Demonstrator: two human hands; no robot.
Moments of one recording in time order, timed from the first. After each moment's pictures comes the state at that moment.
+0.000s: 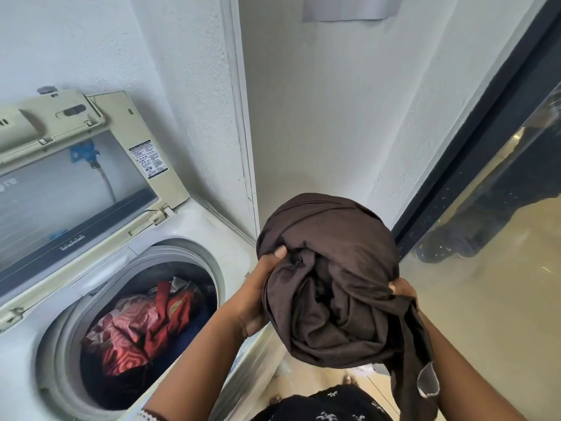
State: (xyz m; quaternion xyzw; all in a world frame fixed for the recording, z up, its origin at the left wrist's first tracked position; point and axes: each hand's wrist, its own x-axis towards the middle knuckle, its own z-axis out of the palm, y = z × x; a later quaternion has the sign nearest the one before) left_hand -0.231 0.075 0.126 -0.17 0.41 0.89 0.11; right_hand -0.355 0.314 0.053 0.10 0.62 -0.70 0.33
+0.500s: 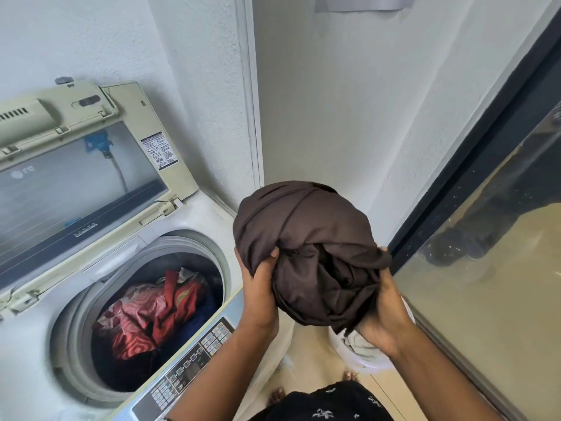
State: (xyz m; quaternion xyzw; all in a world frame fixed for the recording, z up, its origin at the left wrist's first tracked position) left_hand -0.230 0.097 0.097 -0.26 0.44 0.82 -0.25; right_hand -0.306 0.263 0.096 0.07 0.48 -0.78 0.40
